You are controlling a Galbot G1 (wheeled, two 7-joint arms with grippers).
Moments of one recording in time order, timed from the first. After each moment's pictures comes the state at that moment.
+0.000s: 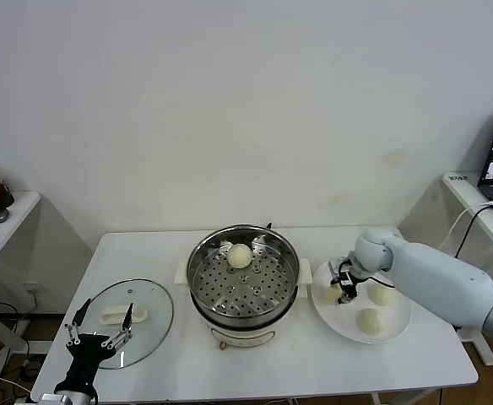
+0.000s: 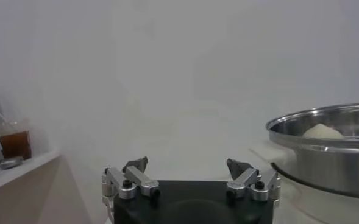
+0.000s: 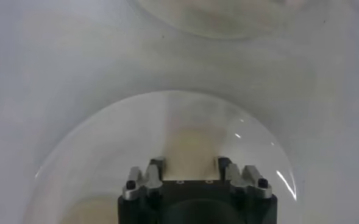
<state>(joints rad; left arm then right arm) 1.74 -1.24 -0.73 -2.05 -0.19 -0.17 0.00 0.02 0.80 -0.92 1.25 -0.10 -0.26 -1.03</state>
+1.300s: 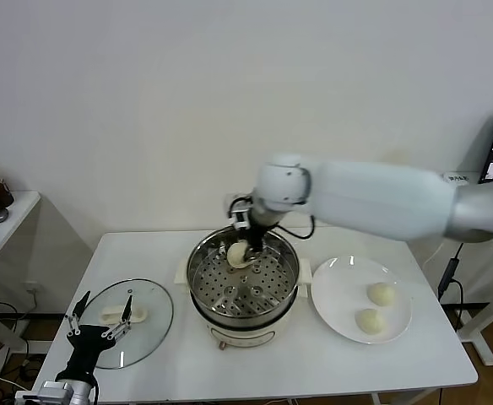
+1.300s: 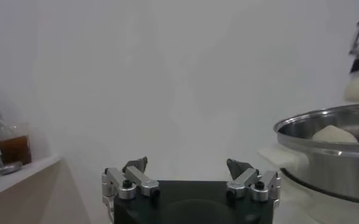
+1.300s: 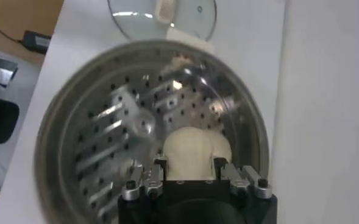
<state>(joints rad) 1.69 -1.22 -0.72 -2.03 -0.19 -0.14 -0.01 0.60 1.19 -1.30 1.44 0.56 -0.66 -0.84</state>
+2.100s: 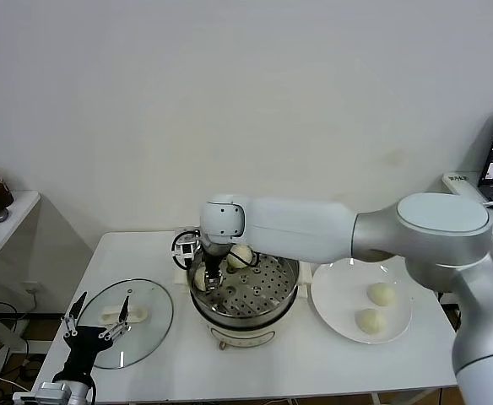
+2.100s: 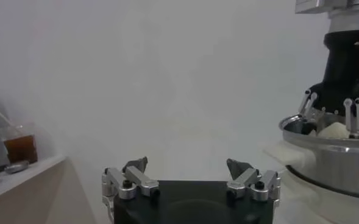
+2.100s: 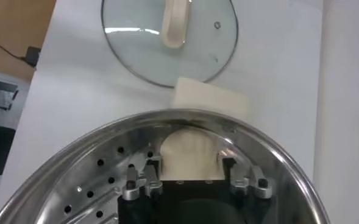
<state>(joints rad) 1.69 -1.23 -0.74 -2.03 -0.19 -0.14 -0.01 0.45 1.42 -1.28 1.25 0.54 -0.72 -0.81</state>
